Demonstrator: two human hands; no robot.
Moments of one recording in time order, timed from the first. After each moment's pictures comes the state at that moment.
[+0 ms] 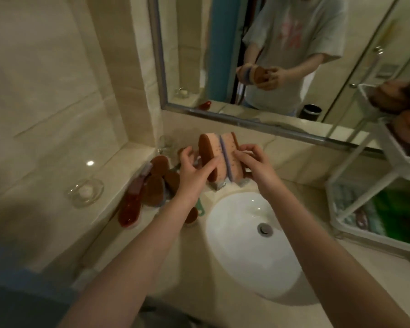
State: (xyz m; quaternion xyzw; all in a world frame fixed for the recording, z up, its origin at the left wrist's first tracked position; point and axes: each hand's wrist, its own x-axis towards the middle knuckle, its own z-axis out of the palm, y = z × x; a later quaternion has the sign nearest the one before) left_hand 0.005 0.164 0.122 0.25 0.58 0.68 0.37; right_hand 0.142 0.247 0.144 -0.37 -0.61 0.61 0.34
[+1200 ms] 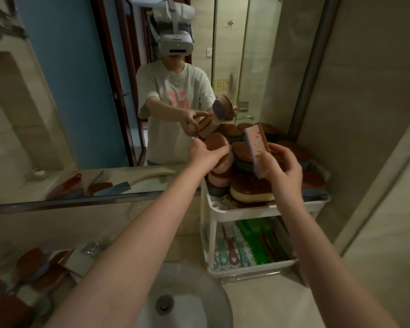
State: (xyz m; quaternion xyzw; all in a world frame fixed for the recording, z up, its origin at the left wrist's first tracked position) left_hand 0.327 0.443 0.271 0.54 0.64 0.43 0.34; right_hand 0.496 0.372 0.244 -0.48 -0.53 0.25 0.65
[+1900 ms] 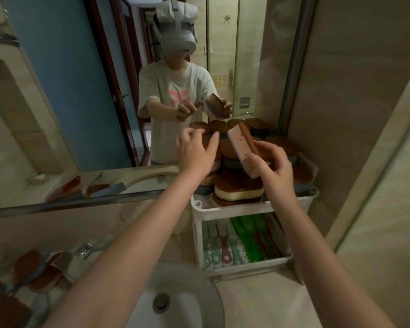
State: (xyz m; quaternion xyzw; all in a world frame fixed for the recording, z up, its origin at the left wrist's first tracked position) left_hand 0.359 0.421 0.272 0.65 0.62 0.44 0.07; right_hand 0.528 0.377 0.237 -0.44 -0.59 0.25 0.63
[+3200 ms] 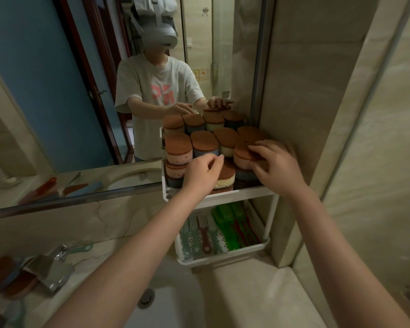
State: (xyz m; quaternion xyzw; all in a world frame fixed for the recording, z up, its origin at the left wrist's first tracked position) left_hand 0.421 0.385 0.230 0.72 0.51 0.44 0.19; right_hand 0.618 0.380 0.228 -0.57 -0.75 -0.07 0.33
